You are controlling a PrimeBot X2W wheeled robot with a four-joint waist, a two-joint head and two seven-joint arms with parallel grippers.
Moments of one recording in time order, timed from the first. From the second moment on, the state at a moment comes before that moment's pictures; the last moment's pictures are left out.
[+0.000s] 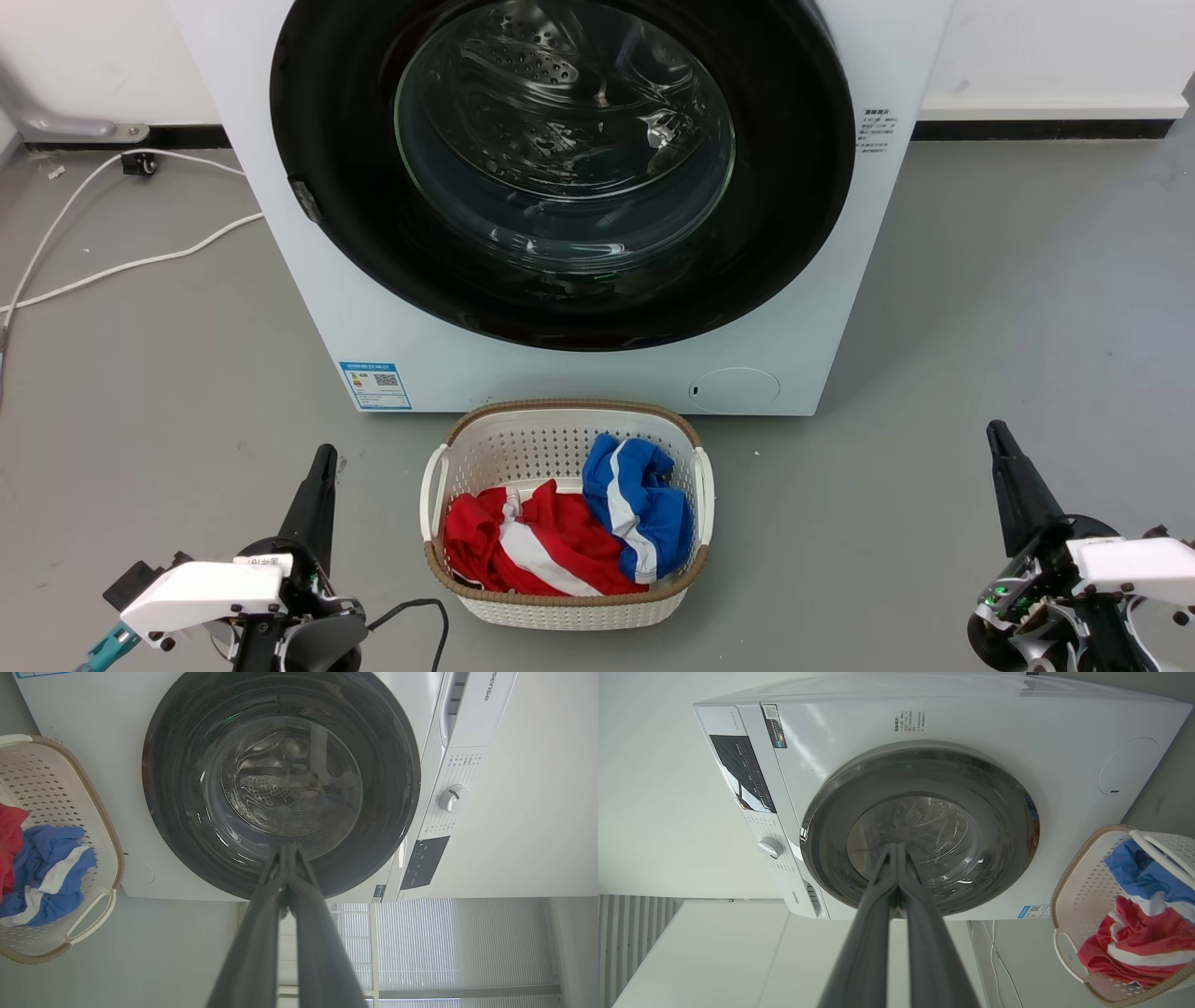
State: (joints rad) left arm -0.10 0.06 0.10 0.24 -1.62 -0.13 0.10; right arm -0.10 -0.06 -0.10 0.24 1.63 0.13 0.10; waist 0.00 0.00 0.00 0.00
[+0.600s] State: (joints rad) left arm -0.10 0.06 0.10 0.25 -1.62 -0.13 0.10; right arm -0.10 -0.06 -0.10 0.24 1.62 0.13 0.10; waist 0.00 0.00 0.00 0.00
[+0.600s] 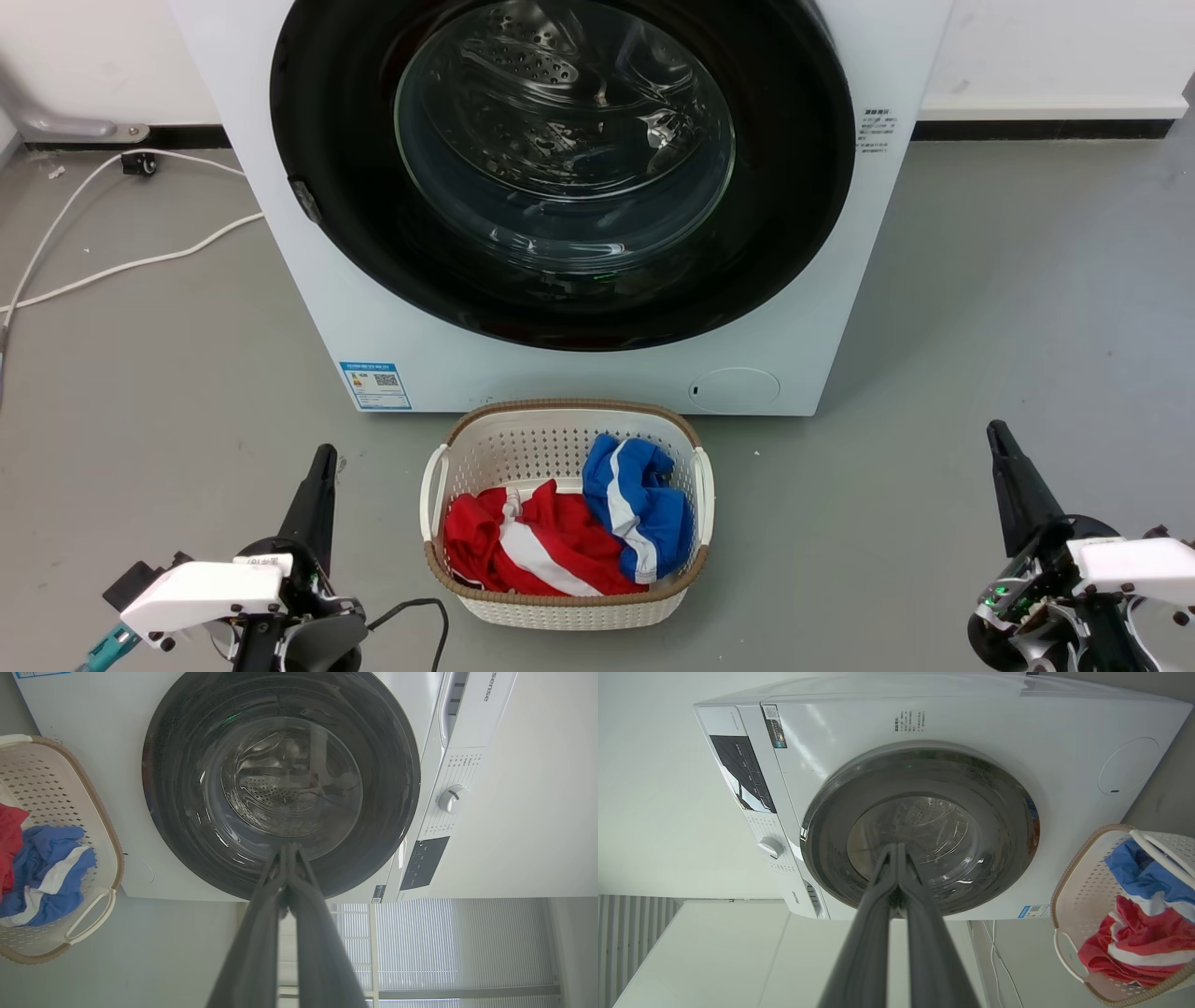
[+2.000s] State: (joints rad) left arm -0.07 0.05 -0.06 0.15 -0.99 -0.12 -0.06; right arm -0.02 -0.07 0.00 0.12 0.98 0.13 -0.02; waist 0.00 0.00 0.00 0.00
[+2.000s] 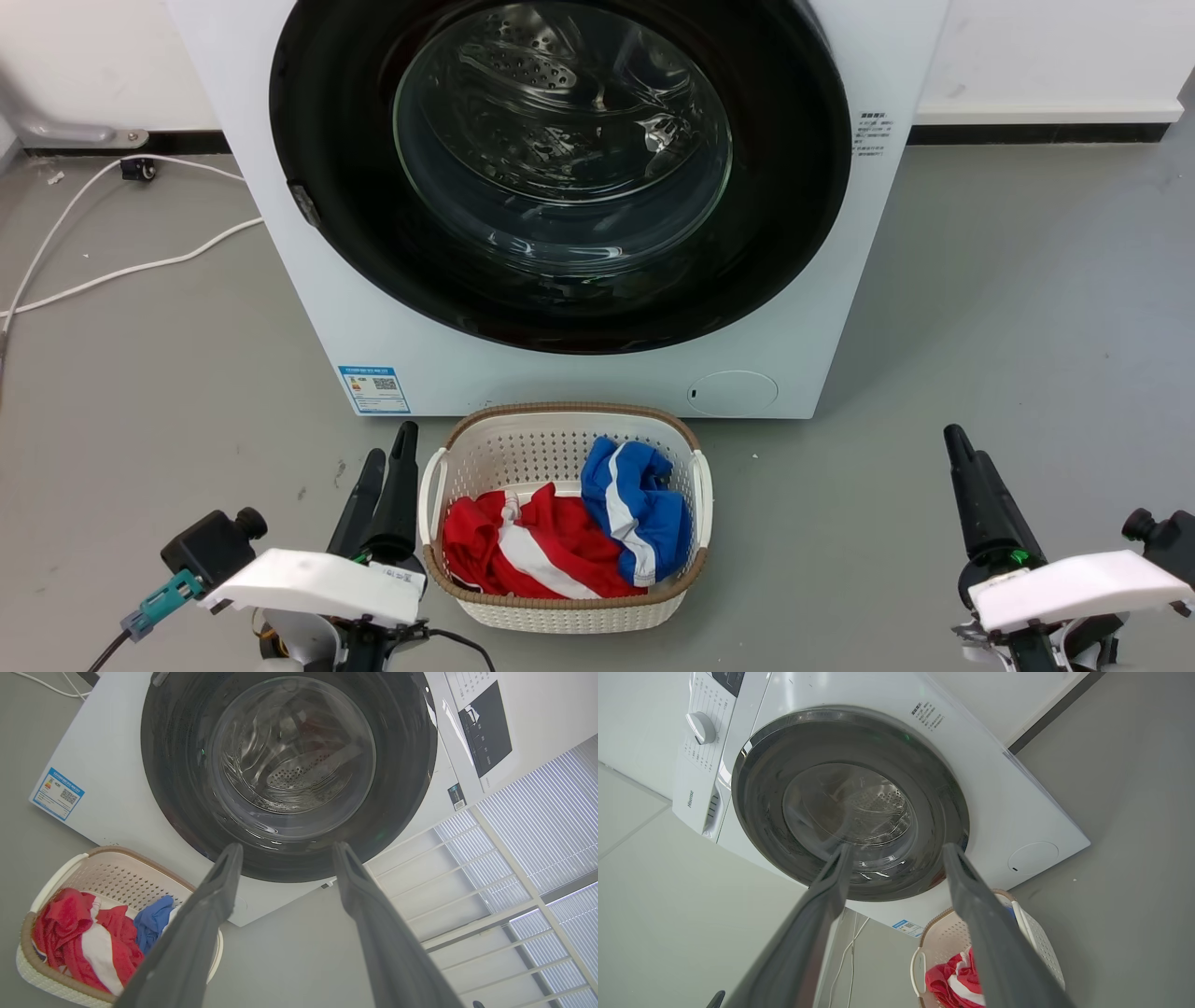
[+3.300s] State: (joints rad) left arm -0.10 0.14 -0.17 0.17 -0.43 -0.08 -0.16; right arm 0.02 -0.06 -0.01 0.00 0.36 0.13 0.00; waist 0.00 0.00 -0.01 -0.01
